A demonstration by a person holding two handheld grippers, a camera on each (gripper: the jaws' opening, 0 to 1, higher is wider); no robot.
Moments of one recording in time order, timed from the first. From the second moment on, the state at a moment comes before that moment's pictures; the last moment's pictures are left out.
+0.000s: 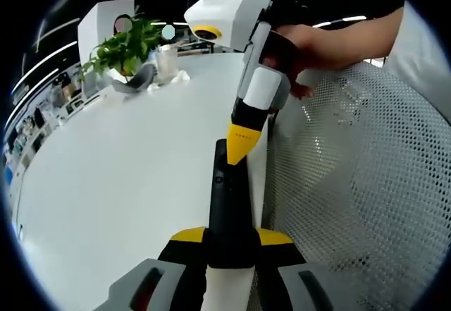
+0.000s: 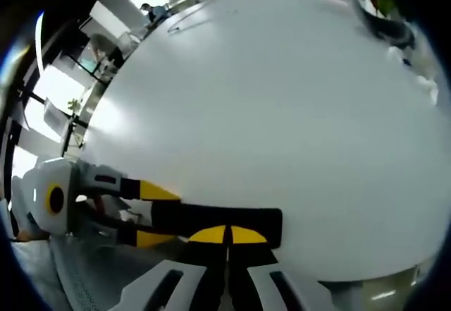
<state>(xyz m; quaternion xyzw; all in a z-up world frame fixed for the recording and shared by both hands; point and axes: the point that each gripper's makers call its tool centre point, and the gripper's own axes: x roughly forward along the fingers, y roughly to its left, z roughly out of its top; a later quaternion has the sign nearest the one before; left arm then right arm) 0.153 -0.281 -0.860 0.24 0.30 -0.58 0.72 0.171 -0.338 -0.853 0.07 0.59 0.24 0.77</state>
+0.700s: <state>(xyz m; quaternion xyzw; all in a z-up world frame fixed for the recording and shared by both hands) 0.155 -0.278 -0.861 0.25 0.31 -0.57 0.72 0.174 -0.338 -0.854 0.12 0.58 0.18 0.78</state>
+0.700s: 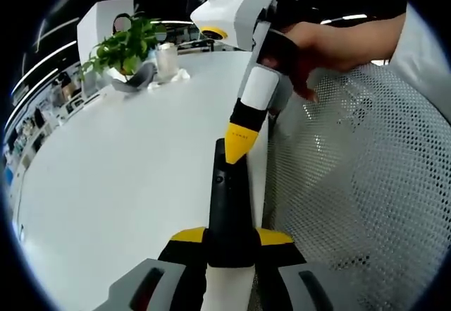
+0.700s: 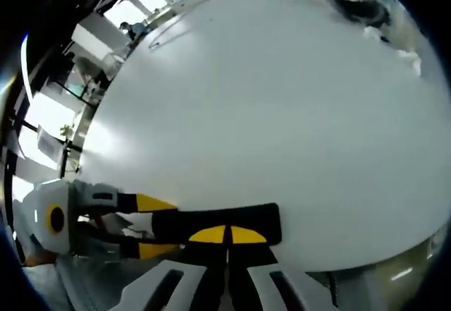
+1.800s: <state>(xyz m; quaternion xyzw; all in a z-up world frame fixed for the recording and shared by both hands) 0.151 -0.281 -0.861 0.25 0.31 -0.58 0.71 0.176 -0.320 -0.848 0.11 0.57 0.25 0.78</state>
